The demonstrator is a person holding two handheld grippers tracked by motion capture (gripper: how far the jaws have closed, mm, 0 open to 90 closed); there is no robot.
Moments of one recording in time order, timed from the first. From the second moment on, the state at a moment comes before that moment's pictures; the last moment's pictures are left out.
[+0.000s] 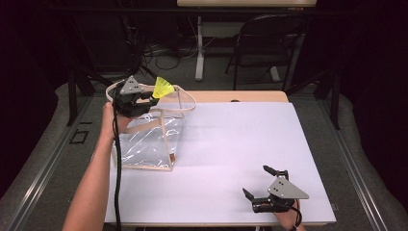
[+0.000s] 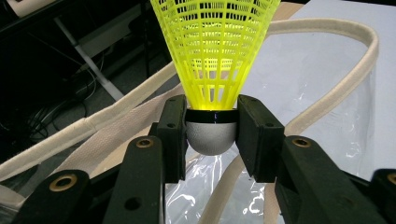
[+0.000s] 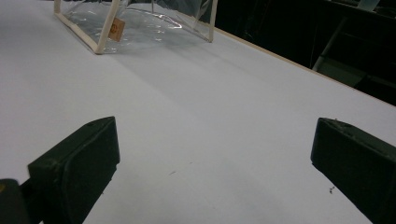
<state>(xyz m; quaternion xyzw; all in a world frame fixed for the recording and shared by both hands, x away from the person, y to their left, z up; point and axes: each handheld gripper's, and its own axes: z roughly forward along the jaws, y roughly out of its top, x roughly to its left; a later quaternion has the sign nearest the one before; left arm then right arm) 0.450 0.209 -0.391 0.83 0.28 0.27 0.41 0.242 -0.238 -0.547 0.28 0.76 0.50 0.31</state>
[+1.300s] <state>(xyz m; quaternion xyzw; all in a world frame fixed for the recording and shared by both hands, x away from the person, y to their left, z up) 0.457 0.212 -0.397 0.84 0.29 0.25 0.39 0.242 -0.237 -0.548 0.28 0.76 0.50 0.31</state>
